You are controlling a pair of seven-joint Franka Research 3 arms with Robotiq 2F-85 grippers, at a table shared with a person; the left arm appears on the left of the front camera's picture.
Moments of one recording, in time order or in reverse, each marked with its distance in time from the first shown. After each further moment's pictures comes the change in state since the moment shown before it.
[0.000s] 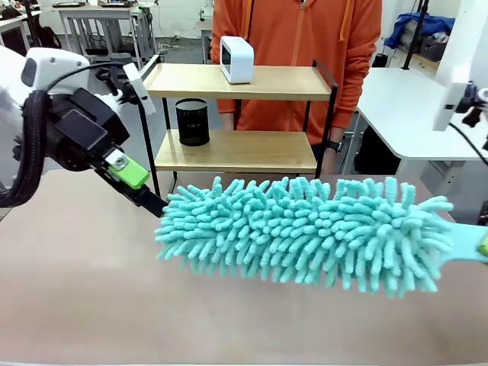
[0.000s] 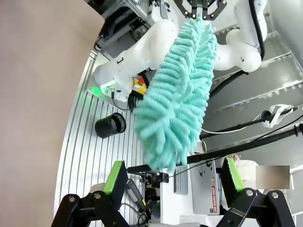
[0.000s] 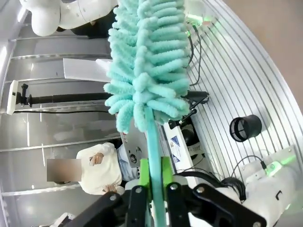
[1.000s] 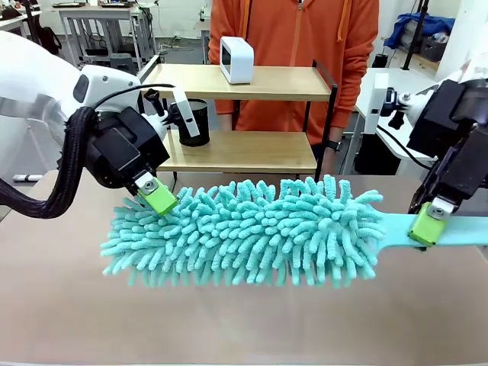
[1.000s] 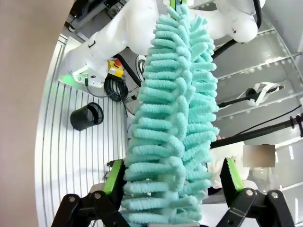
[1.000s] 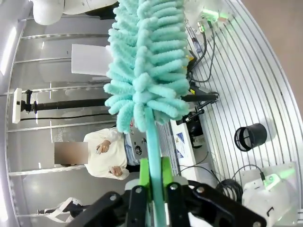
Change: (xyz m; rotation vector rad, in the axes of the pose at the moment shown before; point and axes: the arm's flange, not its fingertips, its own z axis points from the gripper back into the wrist) left arm 0.016 0.005 -0.054 -0.119 0.159 0.002; right arm 0.065 -0.018 -0.019 0.075 0.112 0.037
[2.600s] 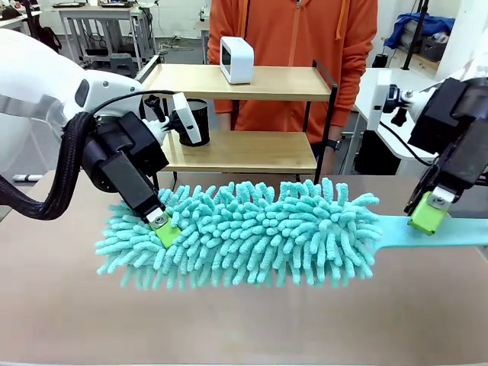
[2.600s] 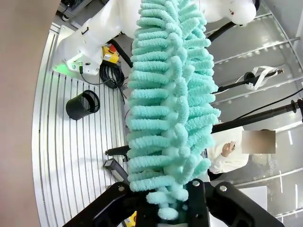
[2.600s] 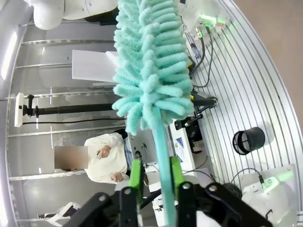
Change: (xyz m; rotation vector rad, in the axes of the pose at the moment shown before) left arm -0.002 0.003 -0.002 -0.020 0.068 -0.020; right arm -0.001 -0.003 0.008 0.001 -0.039 -0.003
